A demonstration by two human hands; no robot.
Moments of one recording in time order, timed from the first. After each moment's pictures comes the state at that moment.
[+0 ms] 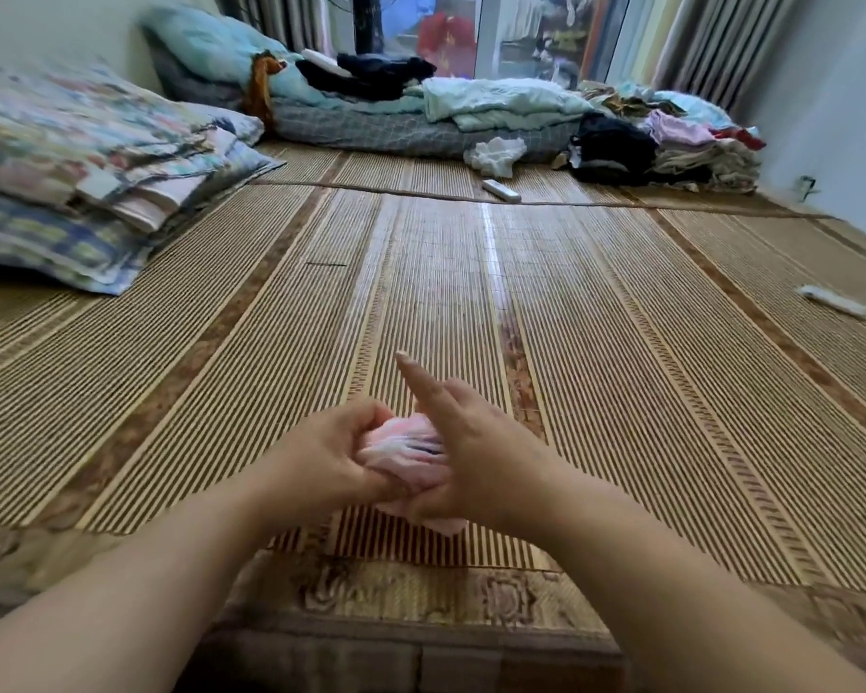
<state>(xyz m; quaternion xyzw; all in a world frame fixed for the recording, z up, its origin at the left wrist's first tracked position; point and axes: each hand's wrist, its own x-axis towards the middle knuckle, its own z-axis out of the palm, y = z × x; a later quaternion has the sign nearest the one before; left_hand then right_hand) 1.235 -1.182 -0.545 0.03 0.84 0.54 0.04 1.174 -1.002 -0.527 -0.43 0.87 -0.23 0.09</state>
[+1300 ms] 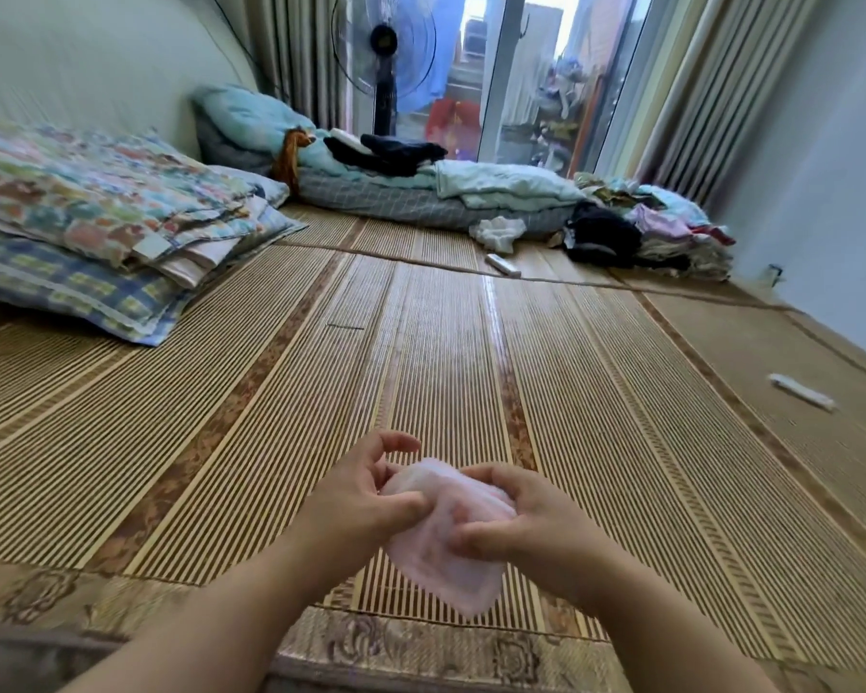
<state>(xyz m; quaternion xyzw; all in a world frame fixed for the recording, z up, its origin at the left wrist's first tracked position) 1.258 -1.176 -0.525 -0.04 0.73 0.69 -0.04 1.192 -0.982 -0.504 -0.23 0.77 -0.53 0.27</state>
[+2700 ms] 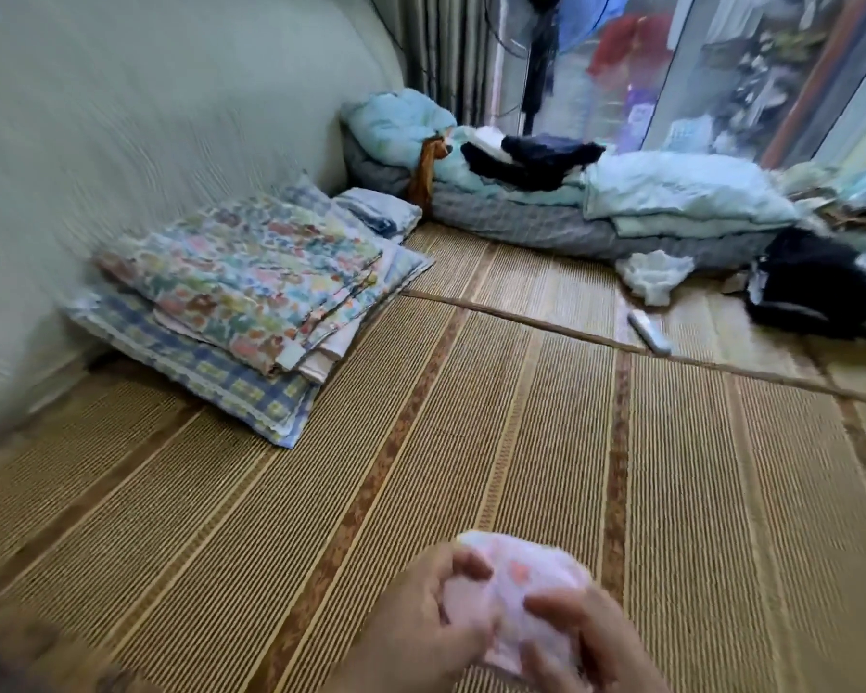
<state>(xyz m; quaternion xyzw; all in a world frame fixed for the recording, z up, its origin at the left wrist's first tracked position) 1.163 -1.210 -0.310 -0.27 0.74 0.62 0.00 1.096 -1.055 -0.335 -0.26 0.77 -0.58 0.02</state>
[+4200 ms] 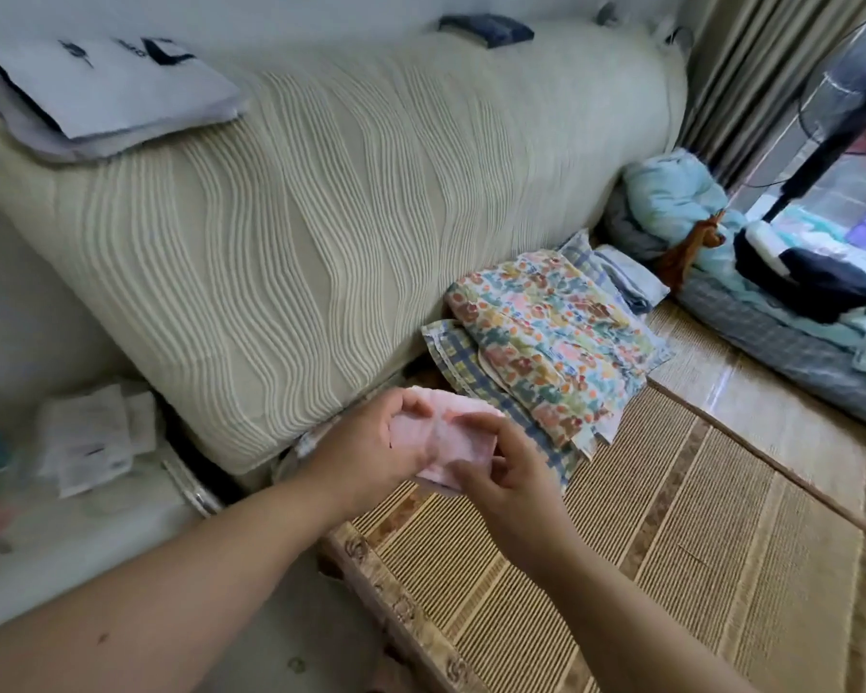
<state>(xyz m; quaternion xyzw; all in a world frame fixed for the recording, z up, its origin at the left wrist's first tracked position) 1.459 -1.674 -0.095 -0.37 0.79 0.47 -0.17 1.323 -1.553 -0.099 -0.42 0.70 -0.47 0.35</state>
